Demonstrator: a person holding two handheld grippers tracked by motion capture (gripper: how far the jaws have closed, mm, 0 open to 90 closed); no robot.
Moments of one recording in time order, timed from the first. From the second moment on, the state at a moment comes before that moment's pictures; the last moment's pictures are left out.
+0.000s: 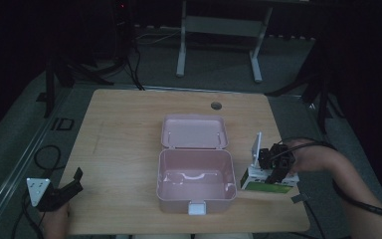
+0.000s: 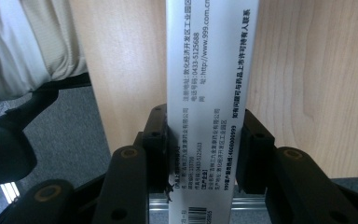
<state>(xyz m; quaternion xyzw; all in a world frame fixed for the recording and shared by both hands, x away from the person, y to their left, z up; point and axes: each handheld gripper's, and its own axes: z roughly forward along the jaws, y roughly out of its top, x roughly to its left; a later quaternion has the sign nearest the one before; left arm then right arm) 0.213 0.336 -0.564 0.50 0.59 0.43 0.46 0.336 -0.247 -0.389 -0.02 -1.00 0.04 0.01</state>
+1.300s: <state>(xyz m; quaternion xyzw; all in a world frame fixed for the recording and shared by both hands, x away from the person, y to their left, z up) 0.213 0.337 -0.564 0.50 0.59 0.42 0.47 0.313 -0.179 -0.291 0.00 -1.00 0.02 -0.04</state>
